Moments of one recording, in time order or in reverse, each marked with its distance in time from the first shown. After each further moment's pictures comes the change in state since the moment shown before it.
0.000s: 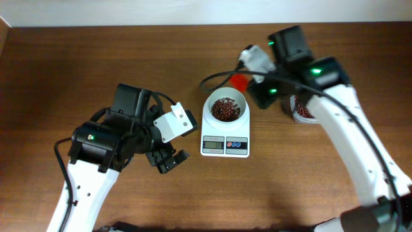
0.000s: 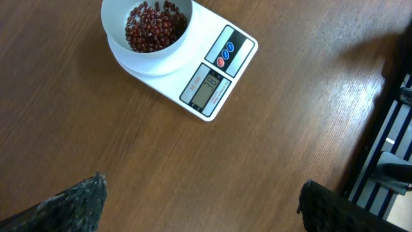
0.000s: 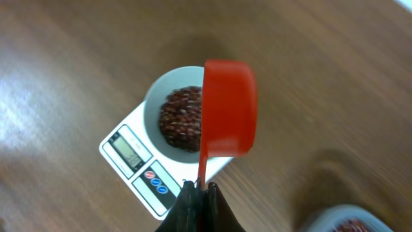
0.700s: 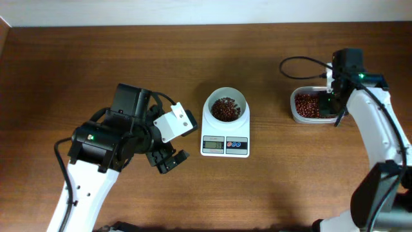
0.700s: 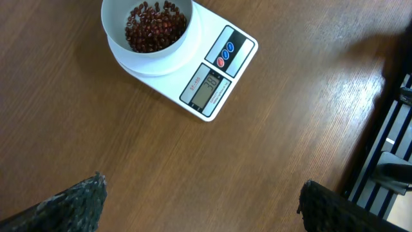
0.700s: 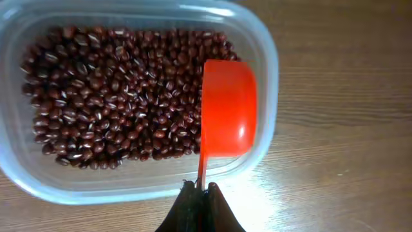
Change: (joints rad) left arm 0.000 0.000 0.000 0.000 0.000 0.000; right arm -0.419 0.069 -0.331 0.132 0.483 0.235
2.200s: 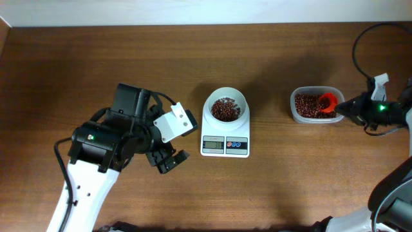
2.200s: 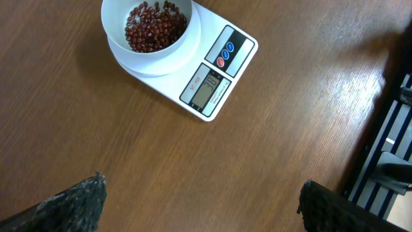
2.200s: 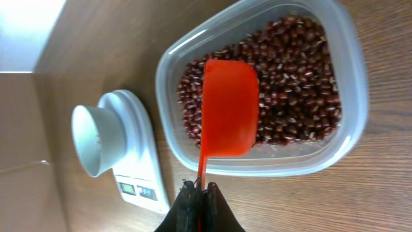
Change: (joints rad) left arm 0.000 0.000 0.000 0.000 0.000 0.000; right arm -0.465 0.047 0.000 -0.090 -0.993 0.002
